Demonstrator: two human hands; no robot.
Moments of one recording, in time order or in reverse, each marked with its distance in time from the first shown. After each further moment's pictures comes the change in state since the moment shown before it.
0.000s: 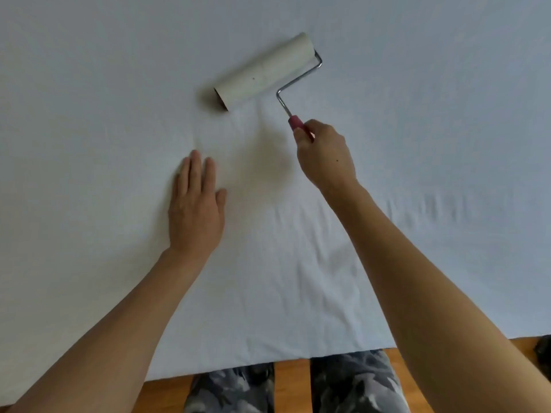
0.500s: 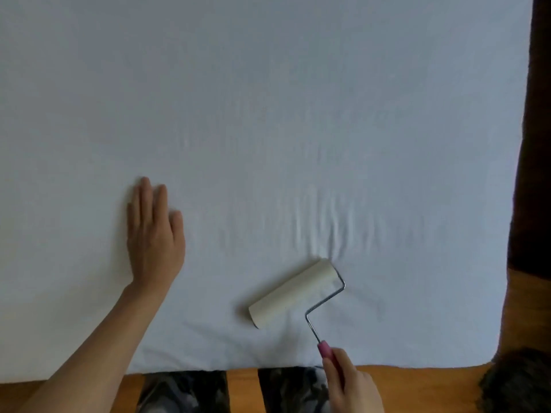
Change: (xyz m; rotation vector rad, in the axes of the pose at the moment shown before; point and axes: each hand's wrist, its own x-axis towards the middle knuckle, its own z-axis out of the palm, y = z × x) left_hand -0.037 0.105 0.015 -0.084 0.118 -0.256; right_hand -0.232 0.278 -0.092 -0.137 -0.280 0.166
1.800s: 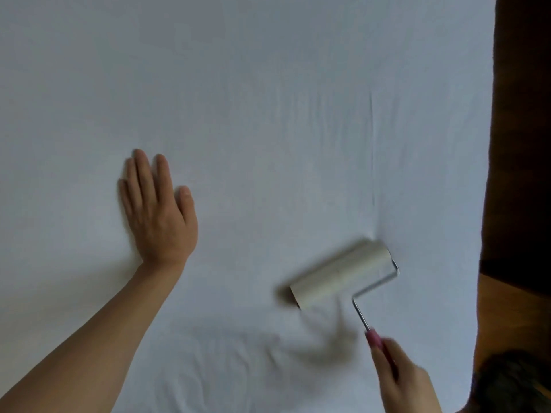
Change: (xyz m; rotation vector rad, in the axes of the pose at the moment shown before) left_hand 0.118 0.146 0.070 0.029 0.139 0.043; right_hand 0.110 0.056 -0.142 -0.017 0.236 0.022
